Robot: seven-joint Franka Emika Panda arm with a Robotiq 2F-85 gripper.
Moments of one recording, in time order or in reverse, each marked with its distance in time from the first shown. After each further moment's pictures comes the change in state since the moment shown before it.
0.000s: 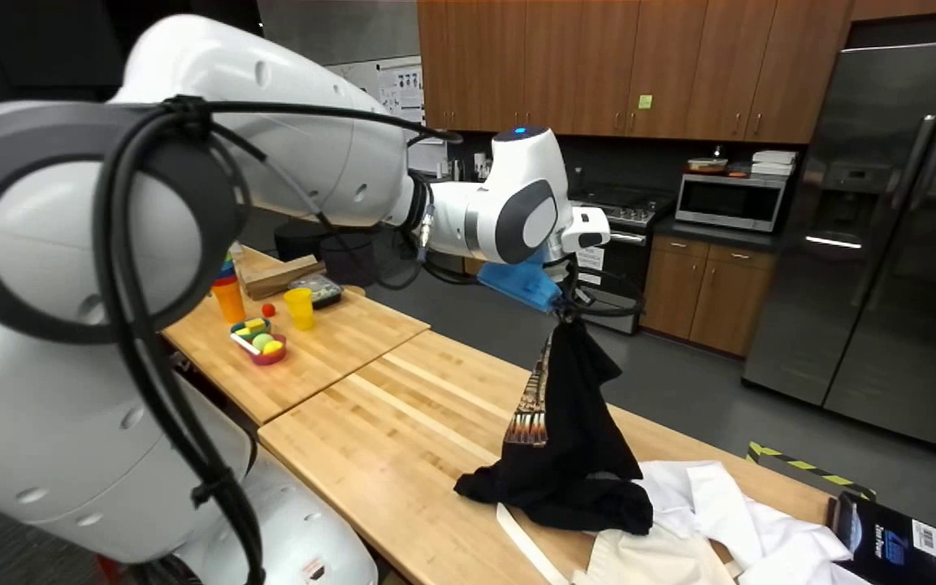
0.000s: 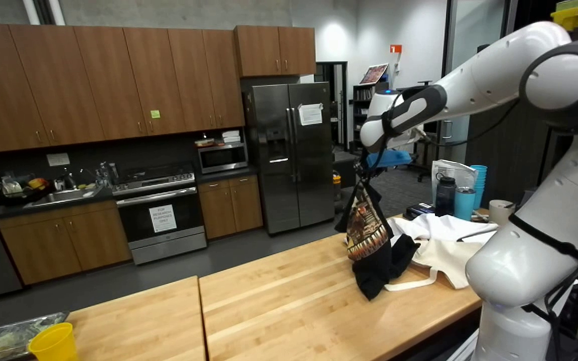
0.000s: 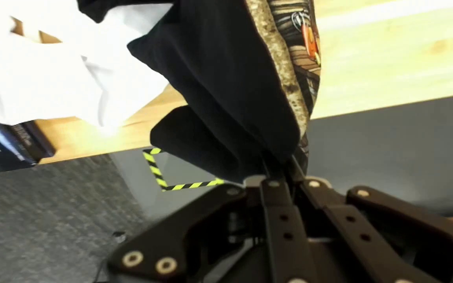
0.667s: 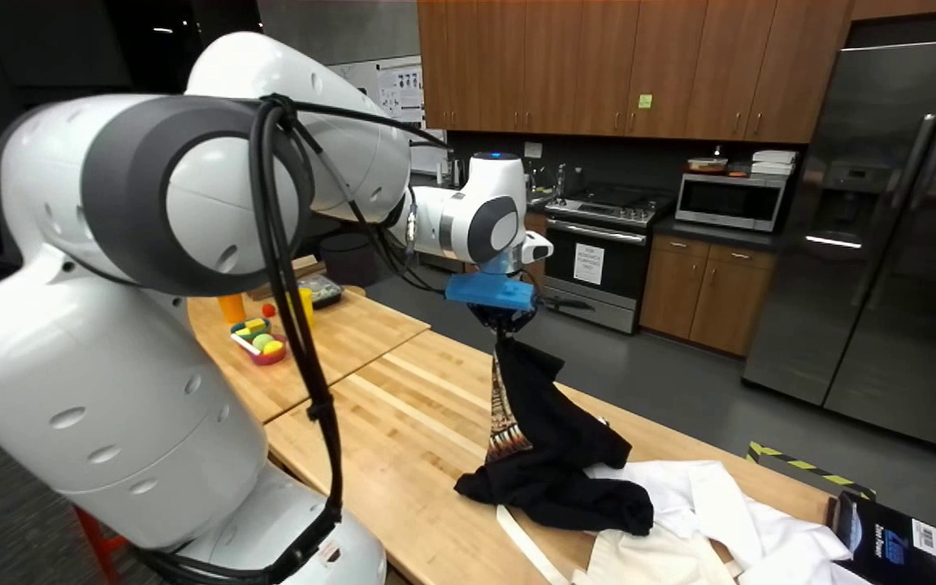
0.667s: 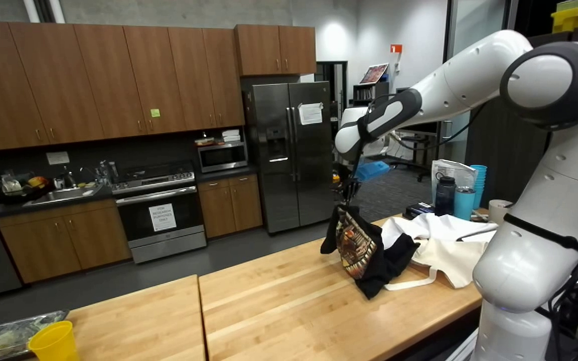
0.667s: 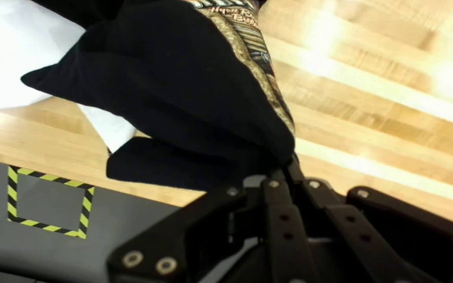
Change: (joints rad) arm 0.163 0.111 0.034 0.046 0.113 -0.173 -0.390
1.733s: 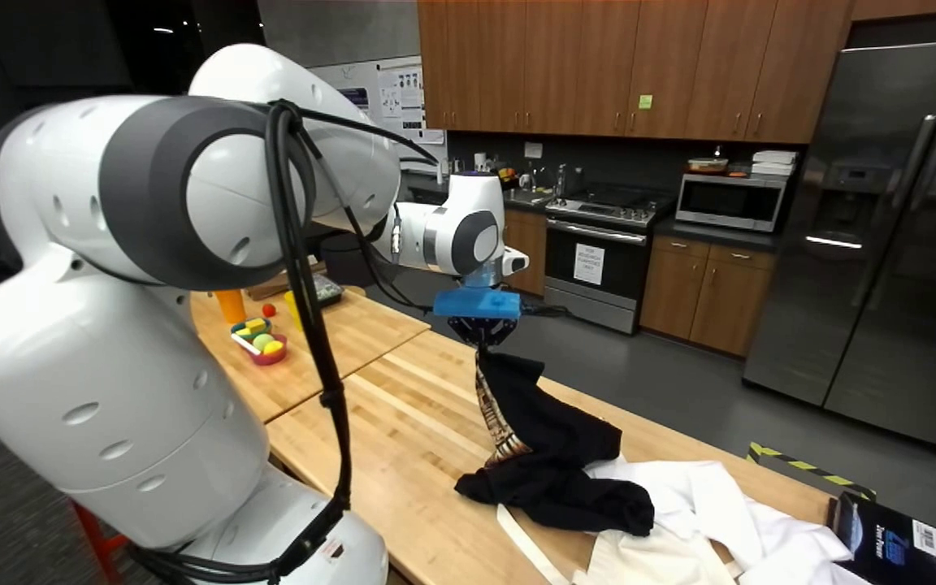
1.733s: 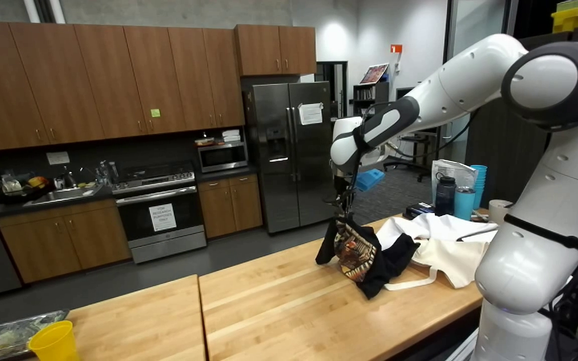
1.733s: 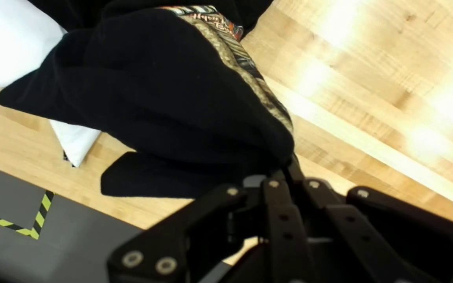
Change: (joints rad) arm 0.036 0.007 0.026 -0.049 -0.020 -0.006 -0.098
